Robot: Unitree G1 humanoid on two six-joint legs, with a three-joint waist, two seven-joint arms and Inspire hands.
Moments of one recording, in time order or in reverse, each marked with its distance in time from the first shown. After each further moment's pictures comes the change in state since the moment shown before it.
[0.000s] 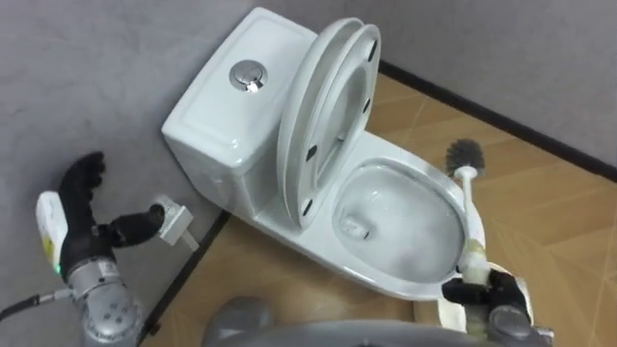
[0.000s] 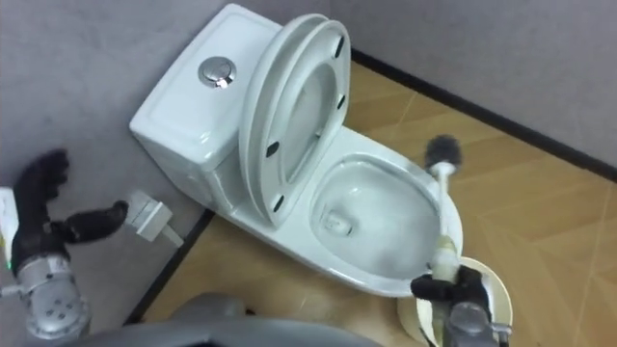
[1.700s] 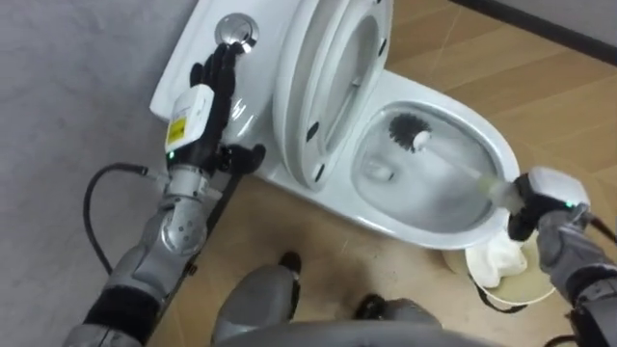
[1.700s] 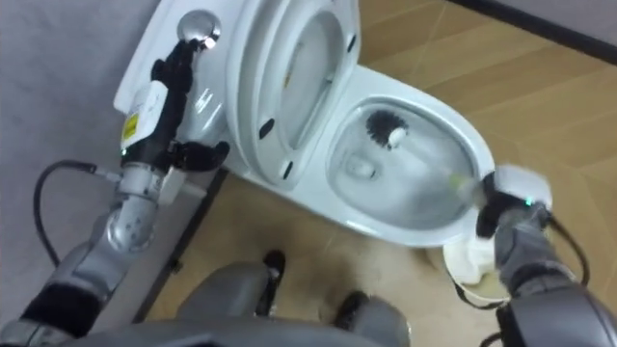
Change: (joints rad) left arm -0.455 0.154 -0.354 0.415 0.186 -0.169 -0.046; right arm -0.423 -0.290 0.167 0.099 -0.849 0.037 -0.135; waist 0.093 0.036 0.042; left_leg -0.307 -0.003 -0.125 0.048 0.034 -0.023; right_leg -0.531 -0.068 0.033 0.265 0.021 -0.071
